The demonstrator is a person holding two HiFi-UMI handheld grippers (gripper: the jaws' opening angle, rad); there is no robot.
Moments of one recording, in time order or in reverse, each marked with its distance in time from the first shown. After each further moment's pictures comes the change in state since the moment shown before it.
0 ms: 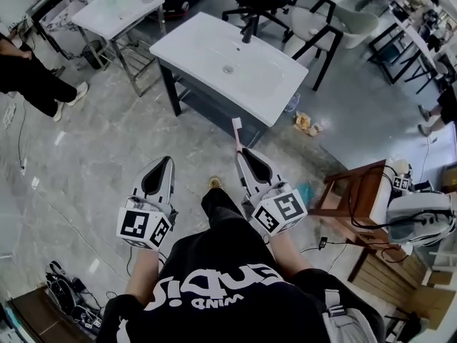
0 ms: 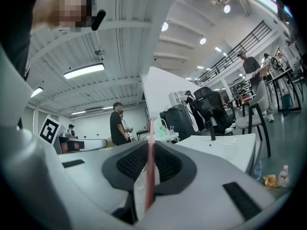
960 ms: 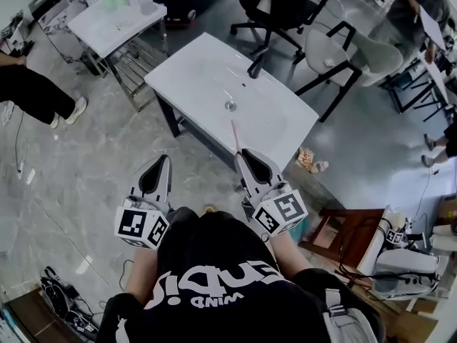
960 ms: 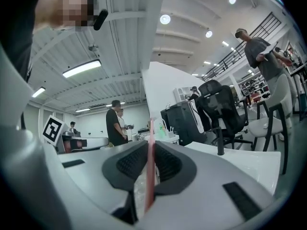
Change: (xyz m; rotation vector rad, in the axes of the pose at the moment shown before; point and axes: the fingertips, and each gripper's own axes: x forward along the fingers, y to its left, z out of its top) left arm 0.194 0.088 0.038 -0.025 -0.018 0.087; right arm 0.171 -0.136 0.050 -0.036 0.037 0.086
